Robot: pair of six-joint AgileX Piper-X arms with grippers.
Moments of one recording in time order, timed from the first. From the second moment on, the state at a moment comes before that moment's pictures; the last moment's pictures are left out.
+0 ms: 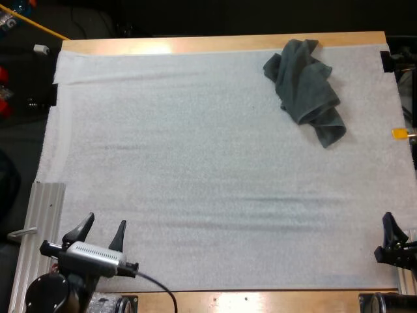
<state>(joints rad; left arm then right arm) -0.08 -0.01 -0.57 0.98 0.13 -1.63 -0.08 0.04 -0.63 1.06 -0.15 -1.74</state>
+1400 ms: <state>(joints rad) -0.43 0.27 -0.79 0.98 0.21 -1.63 -0.01 0.82 -0.98 0.78 -0.46 -1.51</state>
